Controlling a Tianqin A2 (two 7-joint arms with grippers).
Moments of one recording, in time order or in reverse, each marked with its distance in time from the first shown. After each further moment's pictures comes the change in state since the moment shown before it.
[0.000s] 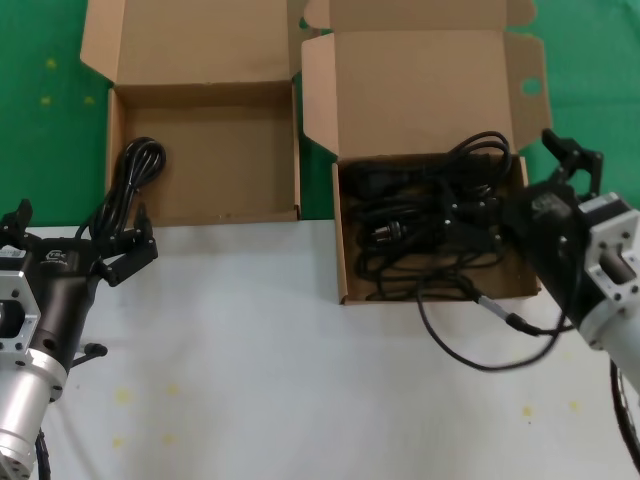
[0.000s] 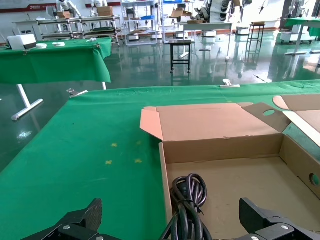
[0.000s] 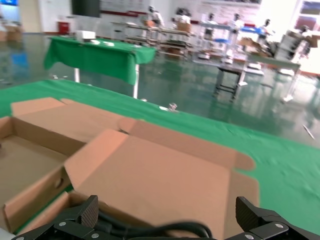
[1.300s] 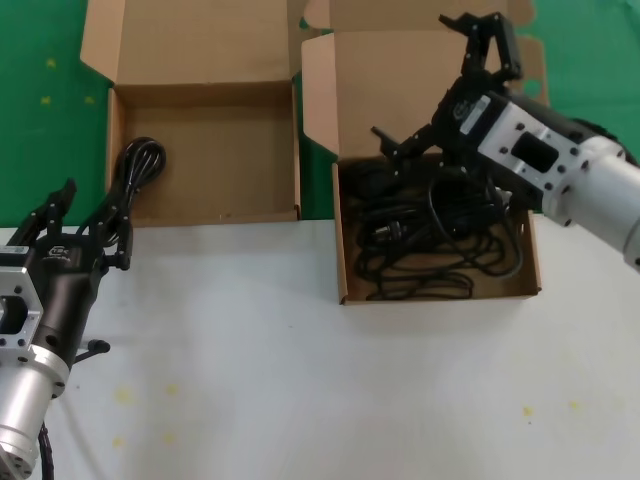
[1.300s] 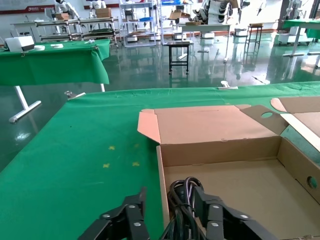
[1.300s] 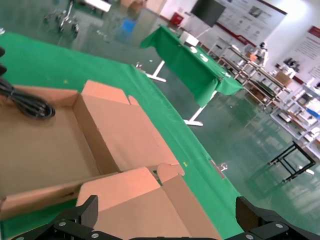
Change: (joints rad) left arm -0.008 -0.006 0.012 -0.001 -0.011 -0.005 0.008; right arm 0.370 0.014 -0.095 0.033 -0.571 -0.390 0.105
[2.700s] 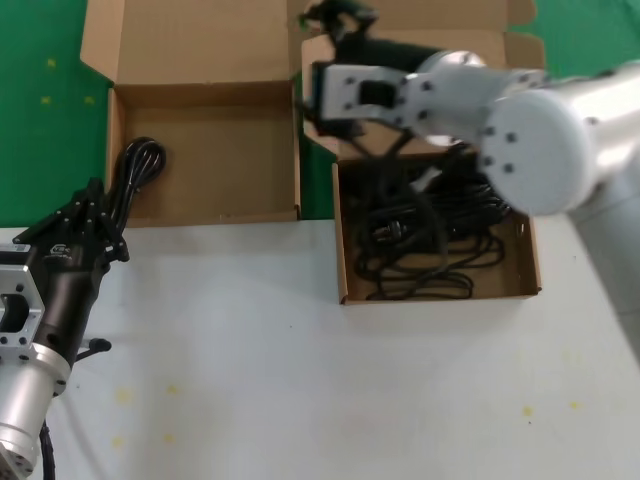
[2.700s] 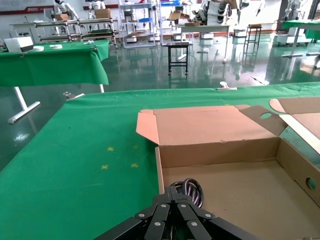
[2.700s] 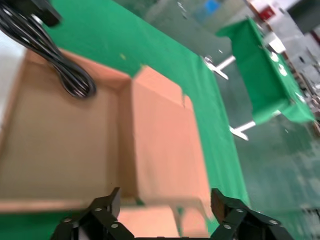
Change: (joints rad) left arm -0.004 -0.003 0.005 -0.001 -0.005 -0.002 0.004; right arm 0.378 -0.197 -0.275 -0.267 -0.396 -0.194 0.036
